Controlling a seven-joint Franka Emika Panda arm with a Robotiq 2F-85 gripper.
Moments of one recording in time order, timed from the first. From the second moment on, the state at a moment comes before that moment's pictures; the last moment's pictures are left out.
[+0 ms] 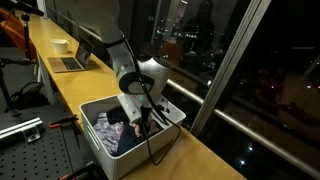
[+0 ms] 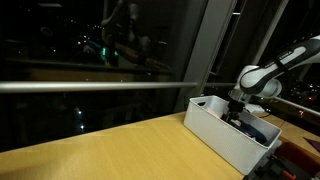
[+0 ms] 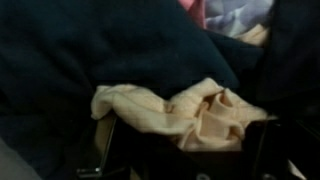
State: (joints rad) arm -0.16 0.55 0.04 -2.05 0.11 2.51 -0.22
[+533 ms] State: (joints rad) arm -0.08 0.17 0.09 -2.23 0.14 2.46 -0.20
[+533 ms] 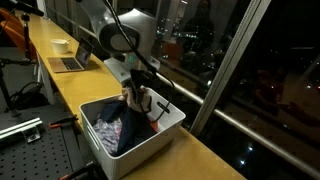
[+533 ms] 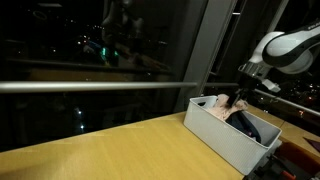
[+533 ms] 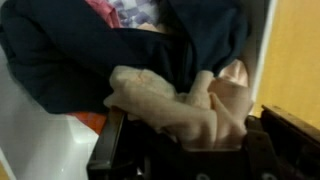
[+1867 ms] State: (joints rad) arm 0.33 0.00 0.41 -1.60 -0.29 1.74 0.09
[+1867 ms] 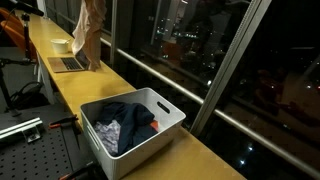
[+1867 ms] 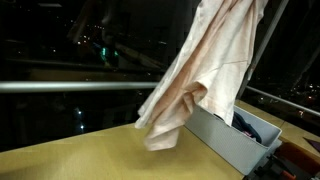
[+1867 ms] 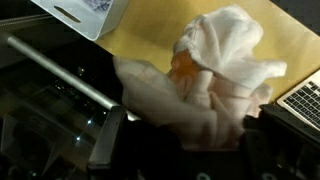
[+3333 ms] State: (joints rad) arm 0.24 0.23 0.27 -1.77 -0.16 1.89 0.05
